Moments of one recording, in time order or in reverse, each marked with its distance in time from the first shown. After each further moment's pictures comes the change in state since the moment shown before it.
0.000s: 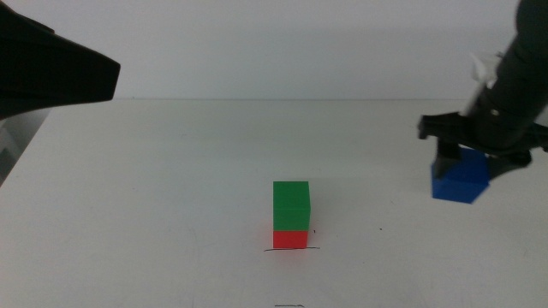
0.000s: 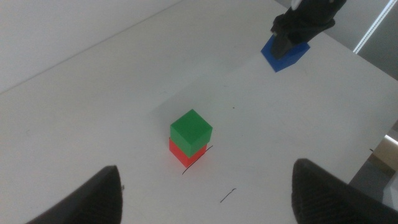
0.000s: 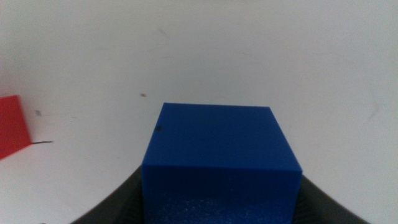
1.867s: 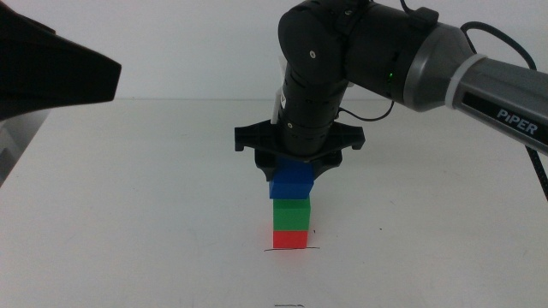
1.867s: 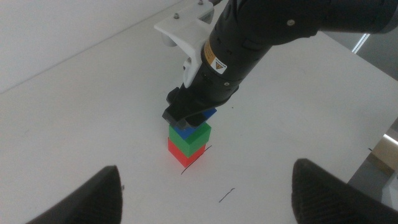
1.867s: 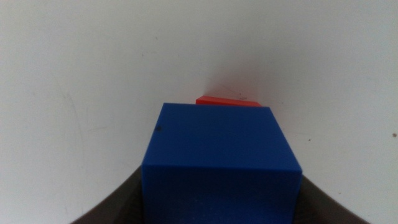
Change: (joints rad) left arm 0.000 0.000 0.000 0.000 0.000 0.000; right arm 0.457 0.350 -0.459 -0.056 0.009 0.248
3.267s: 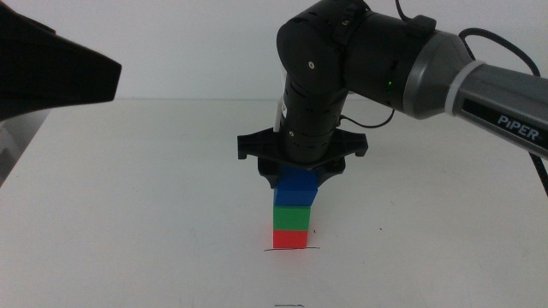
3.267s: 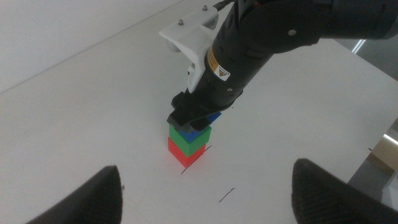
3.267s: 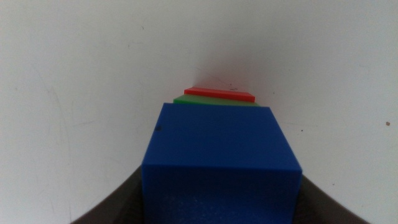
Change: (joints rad) left arm 0.000 0.000 0.000 0.000 0.000 0.000; right arm 0.010 -0.009 0.039 -0.020 -0.002 0.028
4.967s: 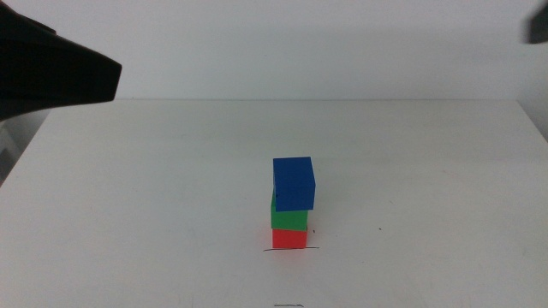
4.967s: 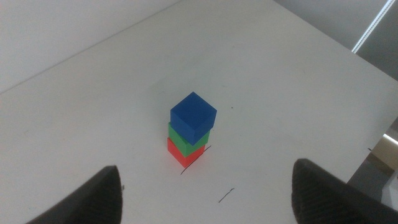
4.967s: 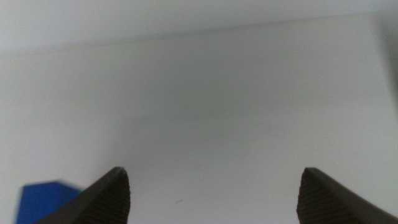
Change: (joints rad) left arm 0.000 0.000 0.000 0.000 0.000 0.000; right arm -0.455 -0.799 0.357 -0.055 -0.112 -0.305
